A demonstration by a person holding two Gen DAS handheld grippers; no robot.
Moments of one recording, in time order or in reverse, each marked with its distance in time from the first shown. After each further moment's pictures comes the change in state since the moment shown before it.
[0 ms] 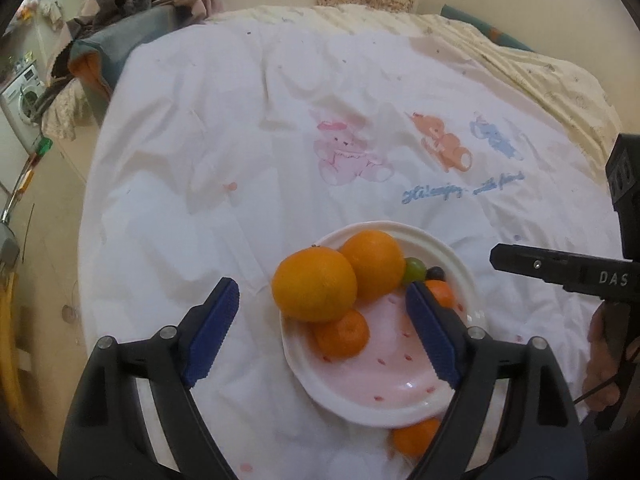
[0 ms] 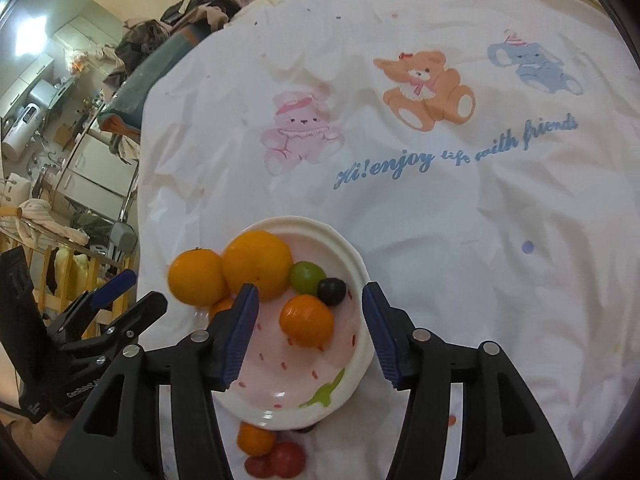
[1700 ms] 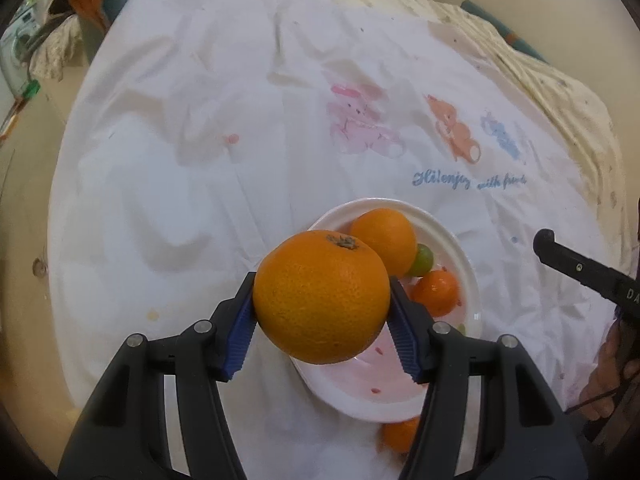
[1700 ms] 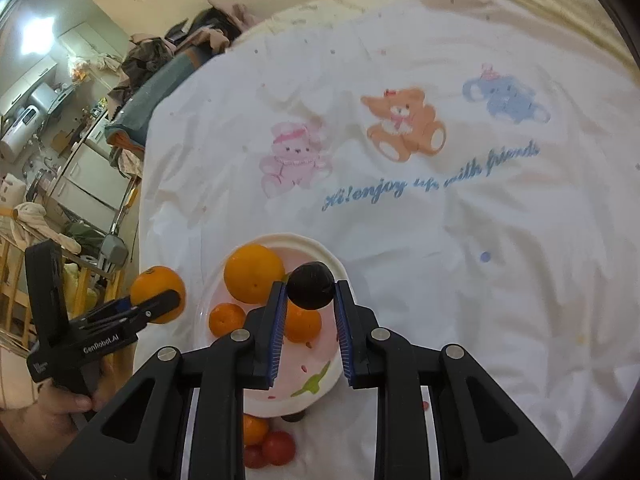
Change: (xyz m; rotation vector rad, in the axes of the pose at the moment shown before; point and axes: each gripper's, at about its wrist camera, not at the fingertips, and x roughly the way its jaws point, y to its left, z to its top) left arm 0.042 0.029 -0.003 -0.112 0.131 -0.085; right arm -0.019 -0.004 0.002 -0.017 -0.053 -0.041
